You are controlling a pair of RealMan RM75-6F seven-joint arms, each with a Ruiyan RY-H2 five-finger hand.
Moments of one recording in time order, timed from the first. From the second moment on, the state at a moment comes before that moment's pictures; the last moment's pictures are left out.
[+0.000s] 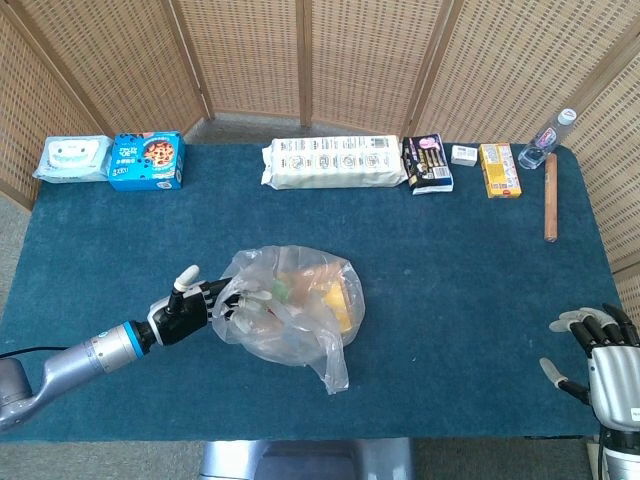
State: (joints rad) left arm -0.92 -1.09 0.24 -1.61 1.81 1.11 -2.13; right arm -0.02 -1.07 0.08 -1.79 -1.64 1.67 -0.14
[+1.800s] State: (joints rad) left arm -0.83 -1.15 0.14 -1.54 1.74 1.48 -2.65; right arm 0.00 -1.07 0.09 -1.78 -1.63 1.65 -0.13
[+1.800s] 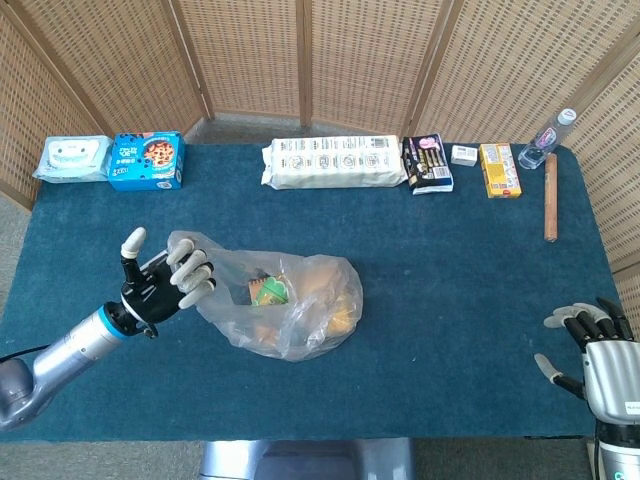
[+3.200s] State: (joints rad) left arm -0.92 -1.09 0.10 -1.58 1.78 1.31 -2.51; right arm 0.03 -1.07 0.10 -1.75 -1.61 1.62 -0.08
